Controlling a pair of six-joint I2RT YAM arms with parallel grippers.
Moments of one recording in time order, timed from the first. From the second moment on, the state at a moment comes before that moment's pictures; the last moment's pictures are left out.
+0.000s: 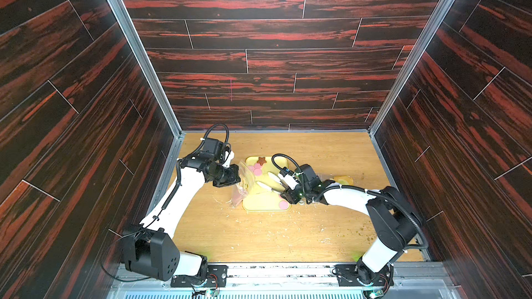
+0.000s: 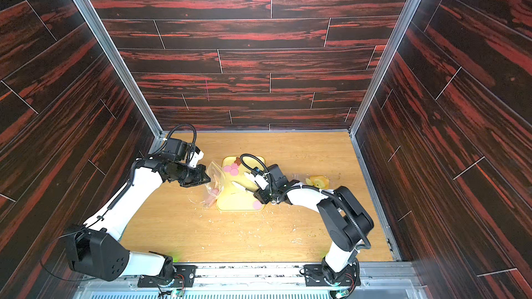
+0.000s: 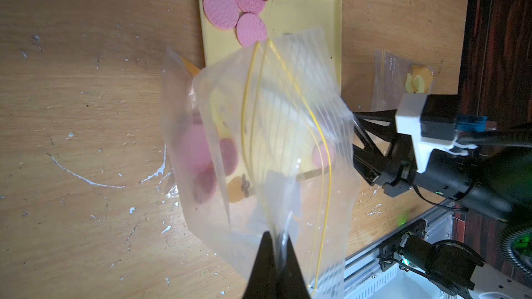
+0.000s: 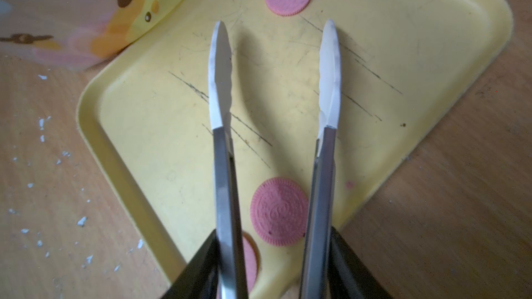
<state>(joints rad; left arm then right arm) -0.21 1.41 1.27 -0.97 0.42 -0.33 0.68 1.72 0.93 -0.09 -0.21 -0.10</state>
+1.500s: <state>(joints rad) -0.21 1.16 0.98 -0.61 0.19 -0.86 0.95 1.80 0.90 0.72 -0.27 0.17</state>
